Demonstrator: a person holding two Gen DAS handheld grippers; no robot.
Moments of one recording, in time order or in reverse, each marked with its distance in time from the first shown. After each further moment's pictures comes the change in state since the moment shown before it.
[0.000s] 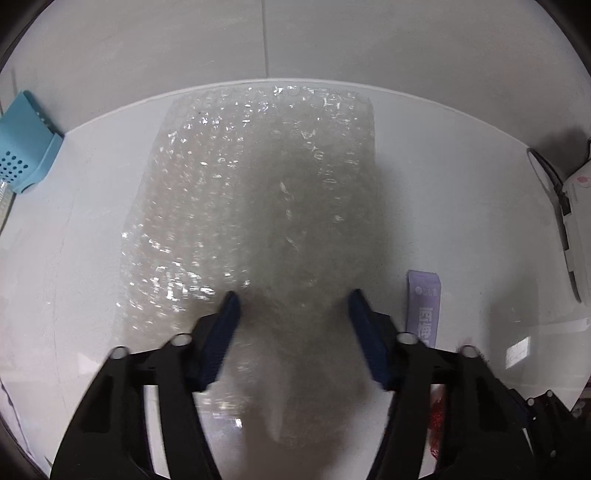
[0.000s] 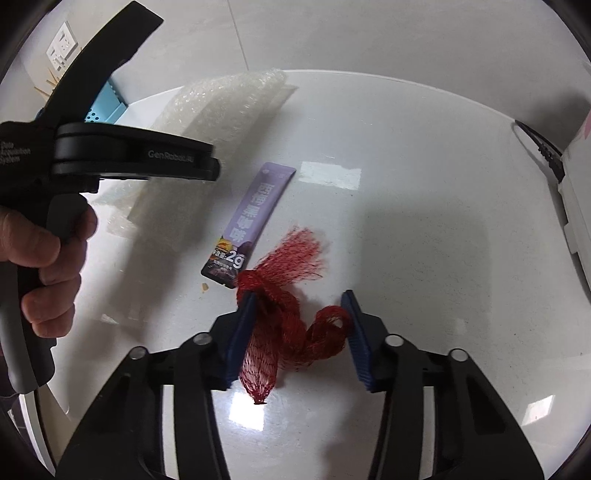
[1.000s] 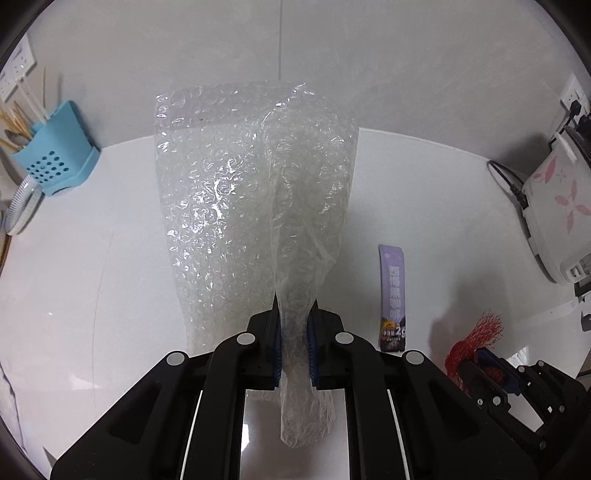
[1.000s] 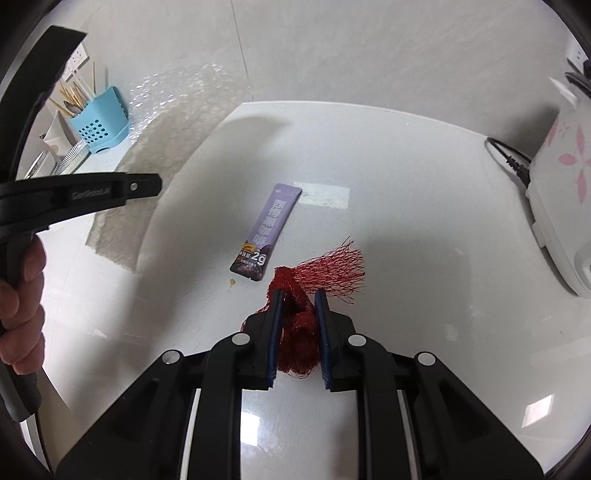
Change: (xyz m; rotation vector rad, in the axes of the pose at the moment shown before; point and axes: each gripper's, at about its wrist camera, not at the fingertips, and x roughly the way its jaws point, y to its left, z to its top) left arm -0.083 0.011 -0.051 0.023 -0.163 -0.030; right arm -0.046 0.016 -0.018 0.016 -0.097 -0.055
